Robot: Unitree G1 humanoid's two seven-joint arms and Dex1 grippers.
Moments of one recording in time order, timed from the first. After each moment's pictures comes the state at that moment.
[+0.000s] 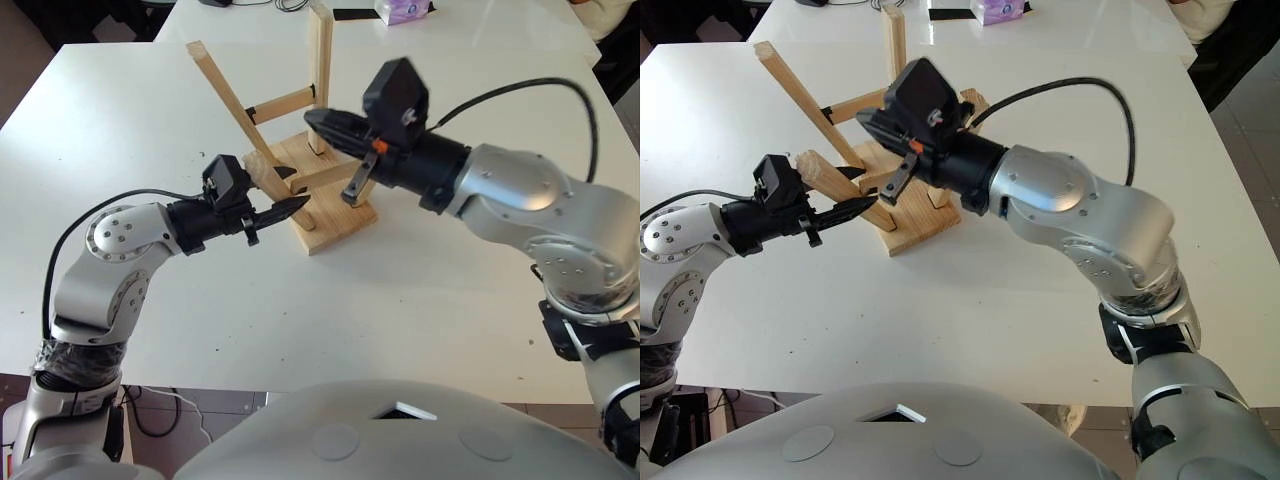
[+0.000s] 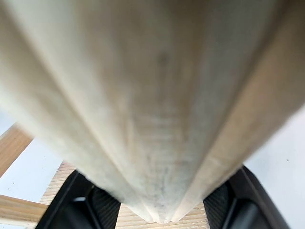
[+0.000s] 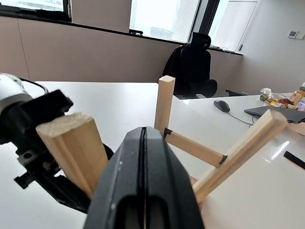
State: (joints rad) left arm -0.07 0.73 0.04 -0.44 -0.57 0.42 -0.83; right arm -0.60 -0.49 0.41 -0.65 0.72 0.85 0.12
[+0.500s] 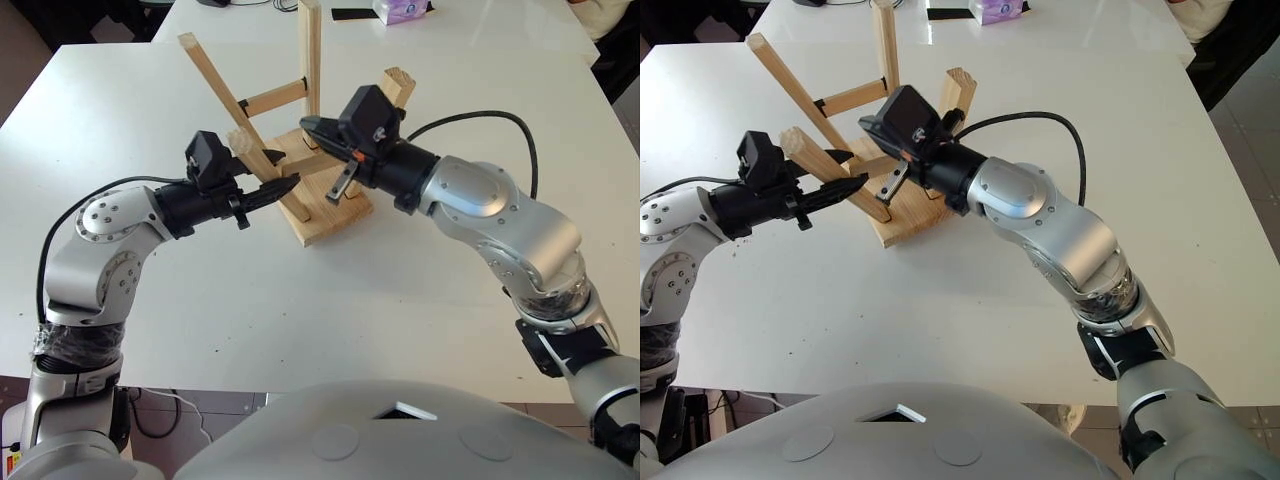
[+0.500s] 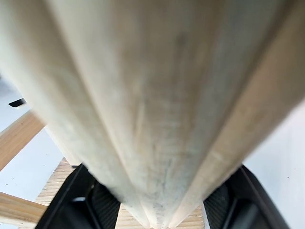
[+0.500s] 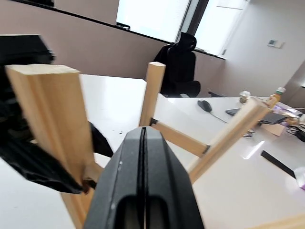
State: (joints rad) left arm -0.11 0.71 0.10 -0.35 -0.64 0.45 -0.89; right arm -0.56 -0.38 0.41 -0.57 0.45 0.78 0.20
